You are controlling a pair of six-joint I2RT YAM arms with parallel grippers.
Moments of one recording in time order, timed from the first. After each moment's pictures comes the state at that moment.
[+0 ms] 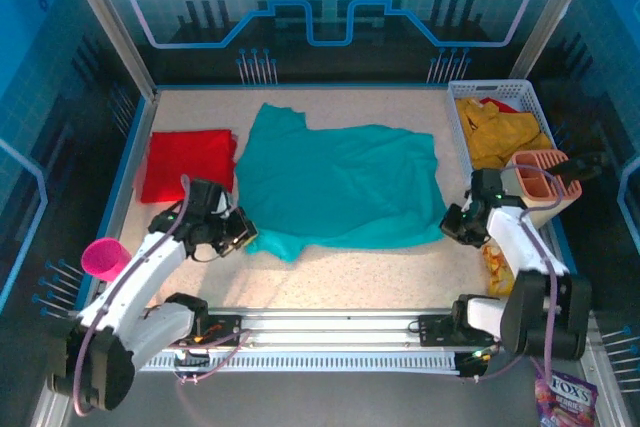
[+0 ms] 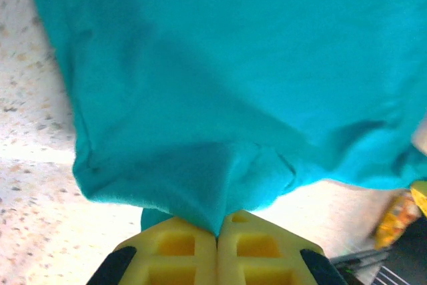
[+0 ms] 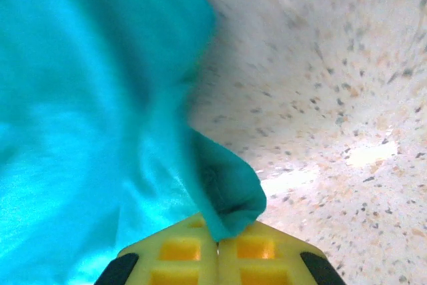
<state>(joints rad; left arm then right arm) -0.21 0.94 0.68 -0.78 0.39 -0.88 -0.13 1.16 0.70 -0.82 -0.19 0.44</state>
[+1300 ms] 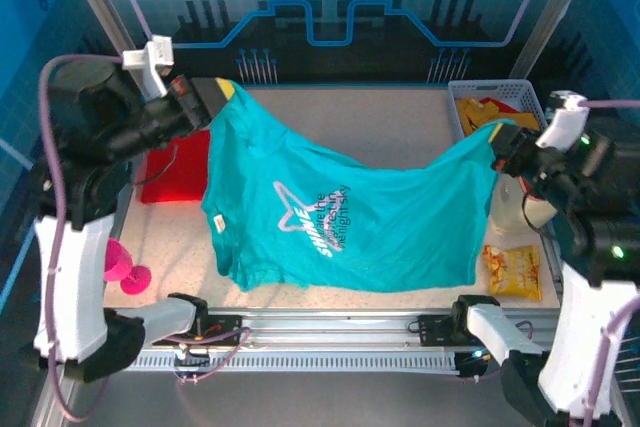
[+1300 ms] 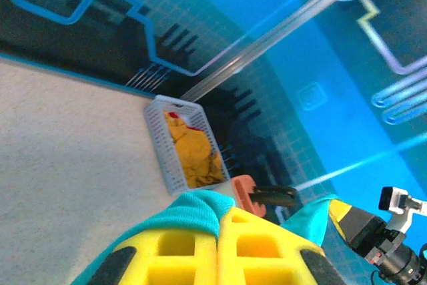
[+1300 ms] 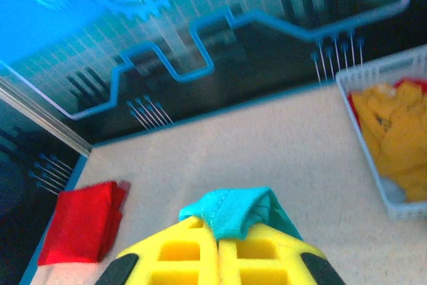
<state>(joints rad) -0.17 1.22 1.96 -0.96 0.51 -0.78 -0.08 0.98 1.72 -1.16 -0.28 0.37</state>
